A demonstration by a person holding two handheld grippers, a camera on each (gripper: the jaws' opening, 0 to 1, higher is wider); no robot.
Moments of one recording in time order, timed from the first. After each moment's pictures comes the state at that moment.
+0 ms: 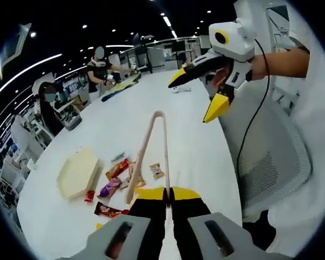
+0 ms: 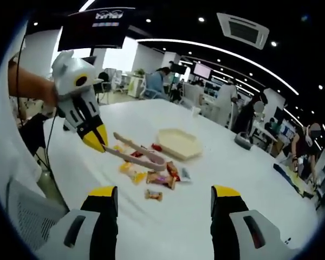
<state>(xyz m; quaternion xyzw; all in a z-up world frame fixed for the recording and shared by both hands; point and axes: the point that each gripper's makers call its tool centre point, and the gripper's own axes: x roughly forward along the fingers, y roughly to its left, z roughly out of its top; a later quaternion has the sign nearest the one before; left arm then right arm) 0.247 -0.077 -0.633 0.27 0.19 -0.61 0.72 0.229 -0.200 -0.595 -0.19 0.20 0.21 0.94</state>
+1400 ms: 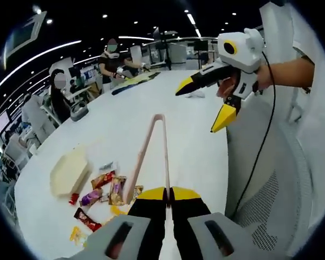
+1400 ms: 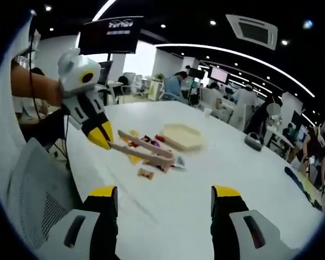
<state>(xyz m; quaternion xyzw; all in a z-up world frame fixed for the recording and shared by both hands) 0.213 -0.166 -0.629 0.23 0.24 -0.54 0.78 0.211 -0.290 -0.604 -0.18 0.19 0.31 0.91</state>
